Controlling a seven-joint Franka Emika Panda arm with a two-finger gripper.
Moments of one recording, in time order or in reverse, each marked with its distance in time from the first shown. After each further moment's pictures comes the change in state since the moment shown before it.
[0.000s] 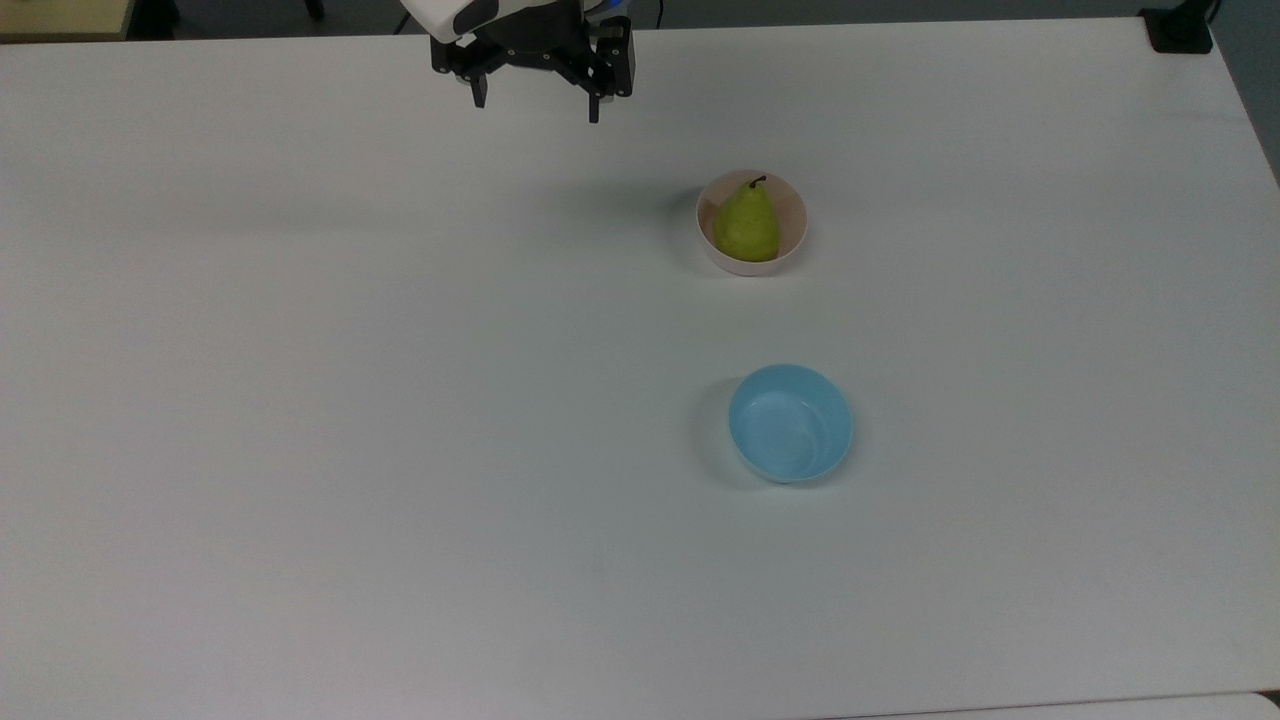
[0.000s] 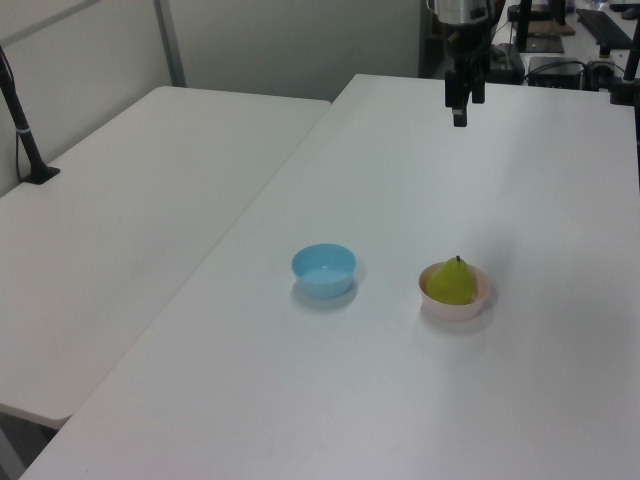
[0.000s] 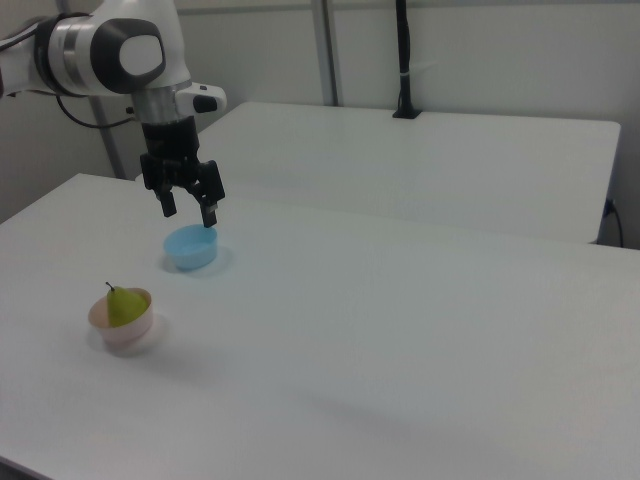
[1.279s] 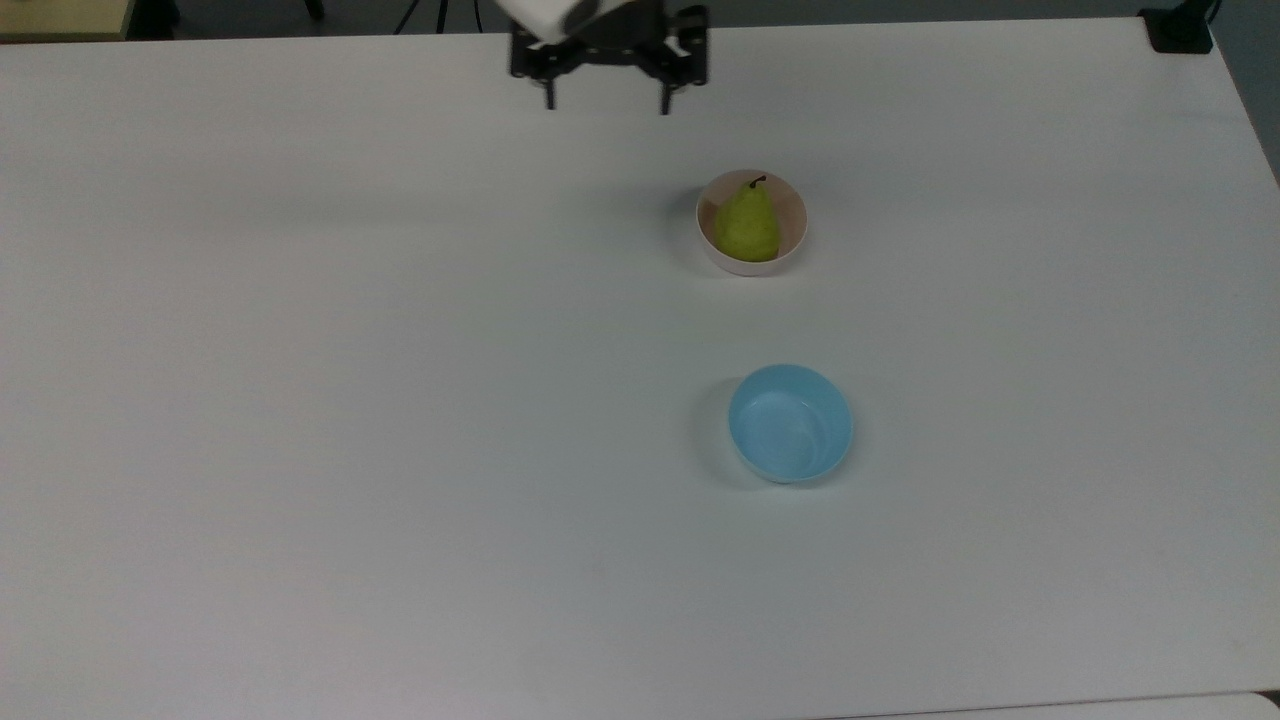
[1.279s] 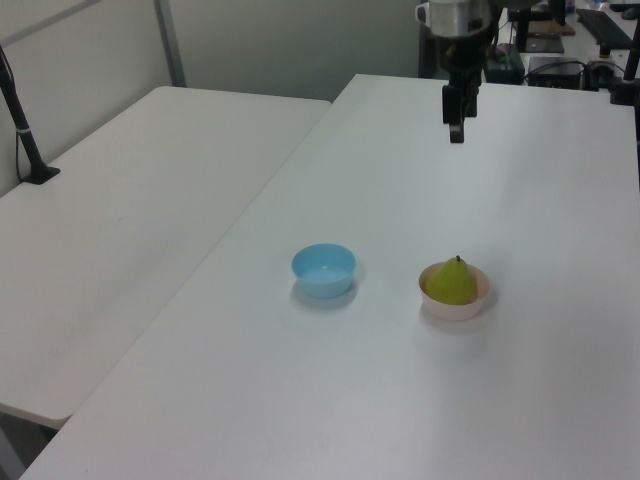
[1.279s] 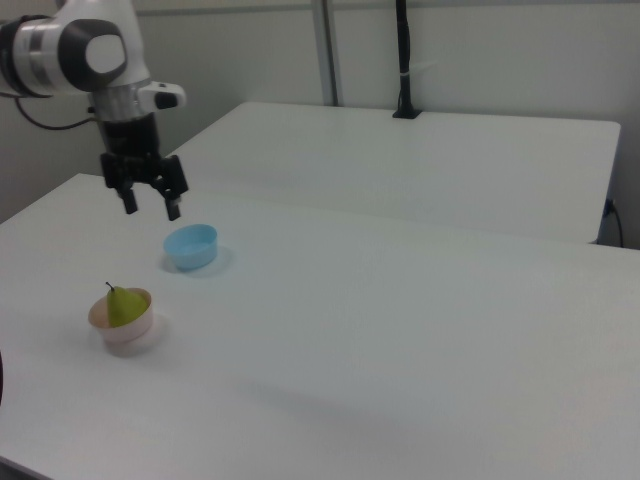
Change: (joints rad) arm 0.095 0.004 0.028 0.002 0.002 0.000 0.000
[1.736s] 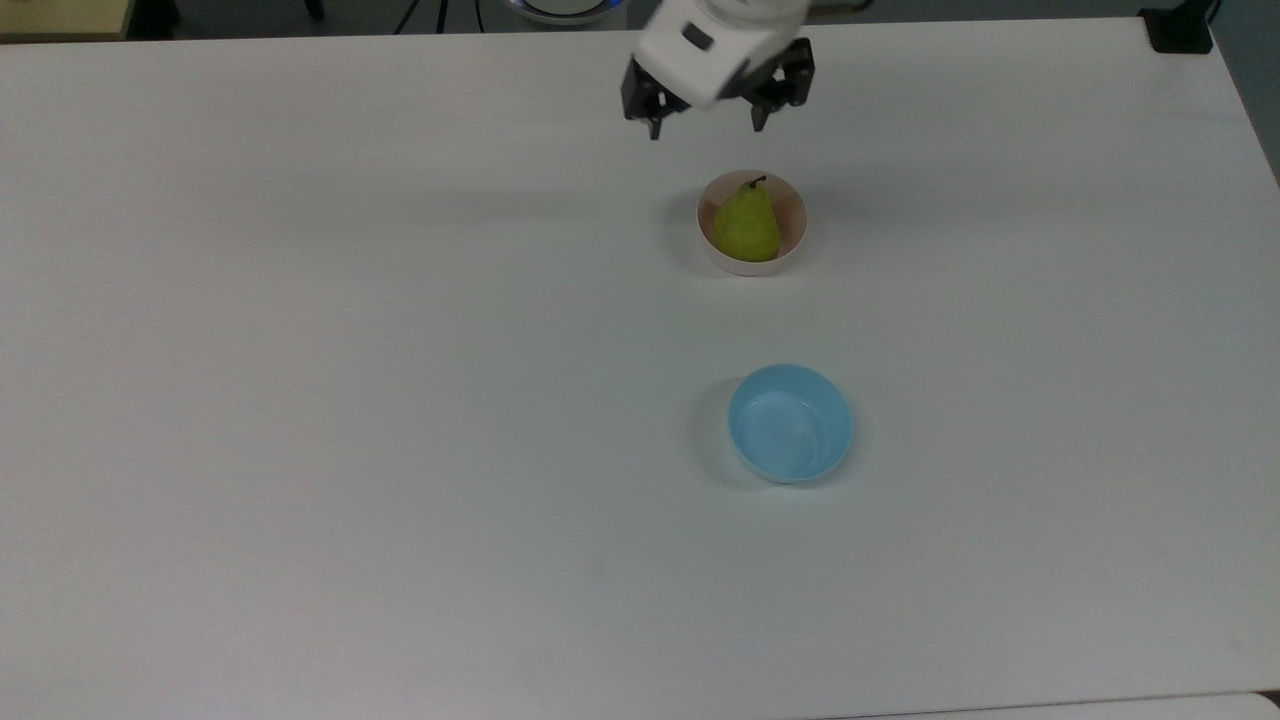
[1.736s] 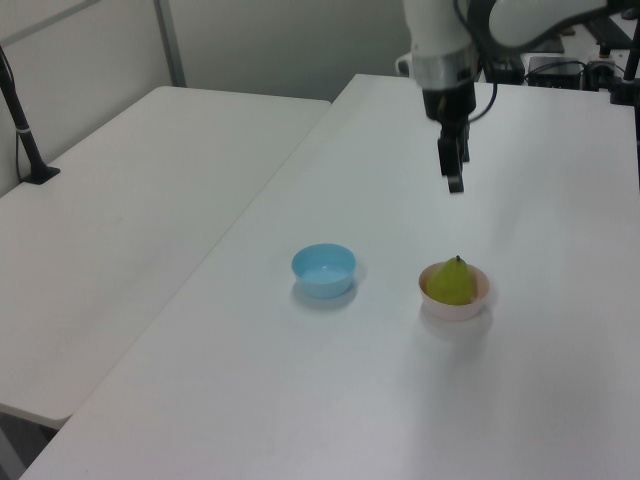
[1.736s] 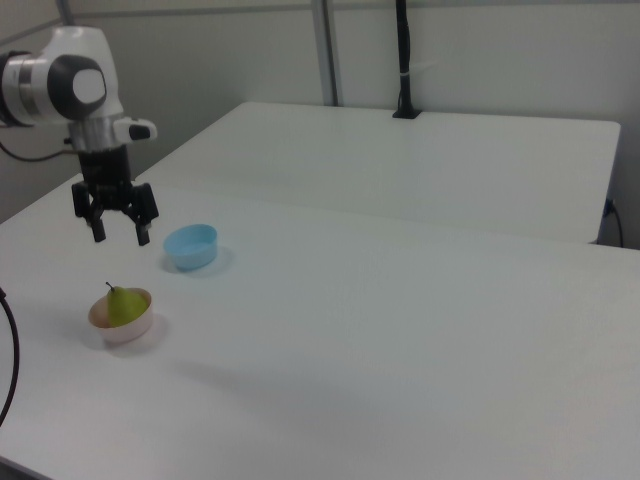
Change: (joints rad) arm 0.130 0.092 0.002 -0.008 0.020 0.000 0.001
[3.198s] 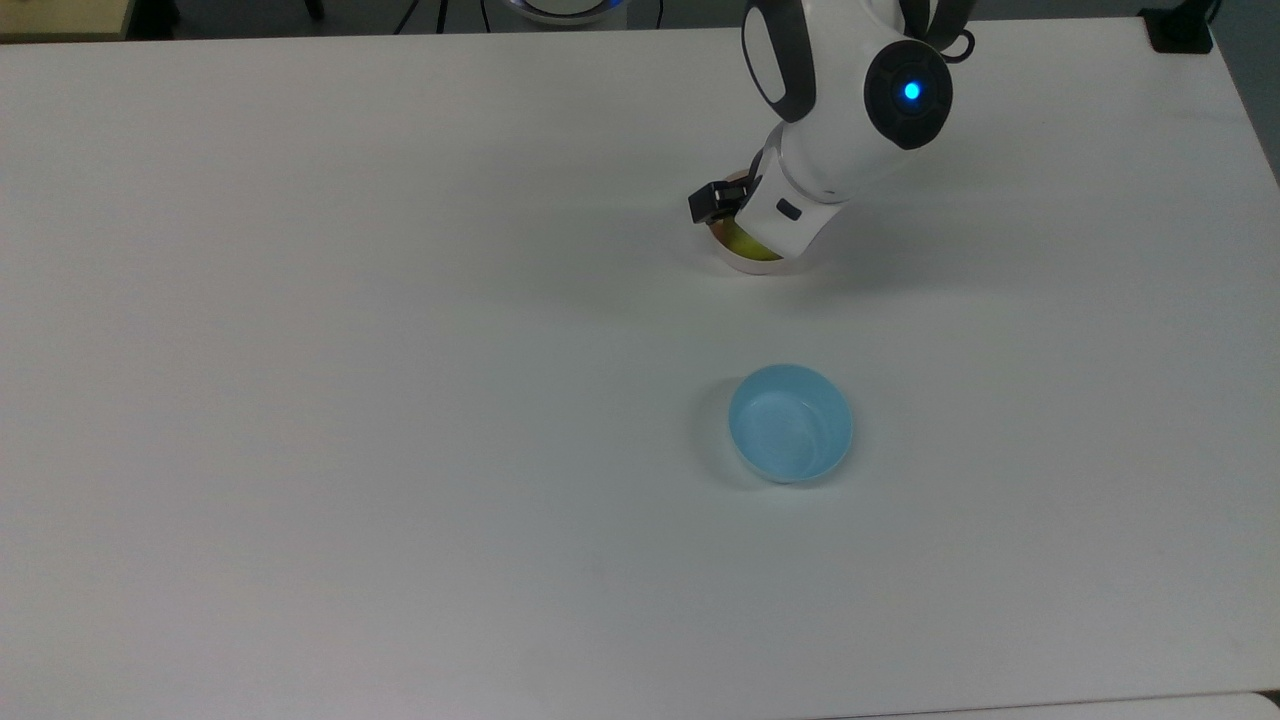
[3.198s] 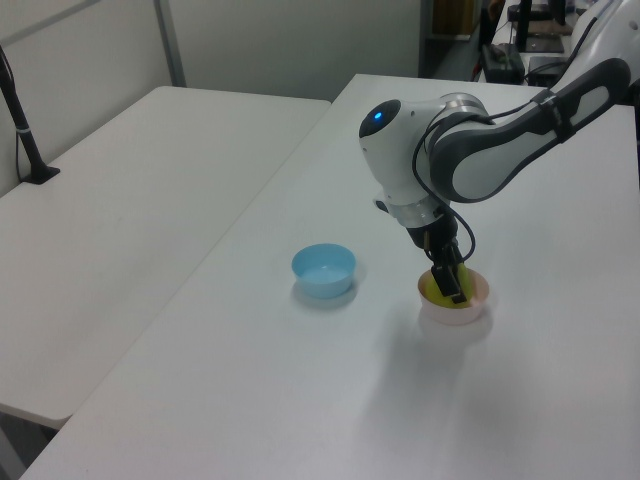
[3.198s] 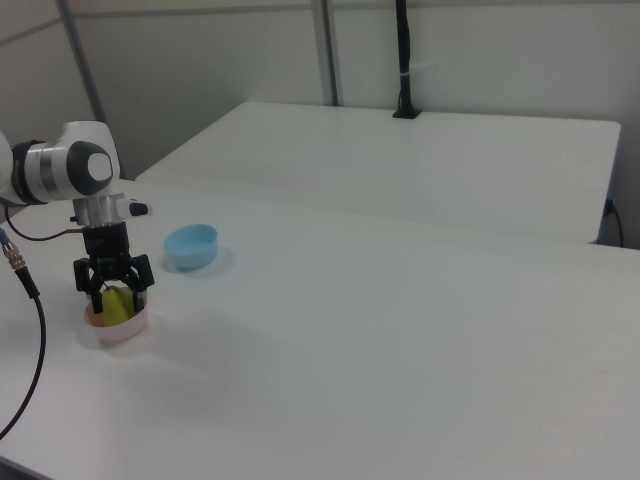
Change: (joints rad) arm 0.119 0.261 -0.001 -0.022 -0.034 0.090 0.014
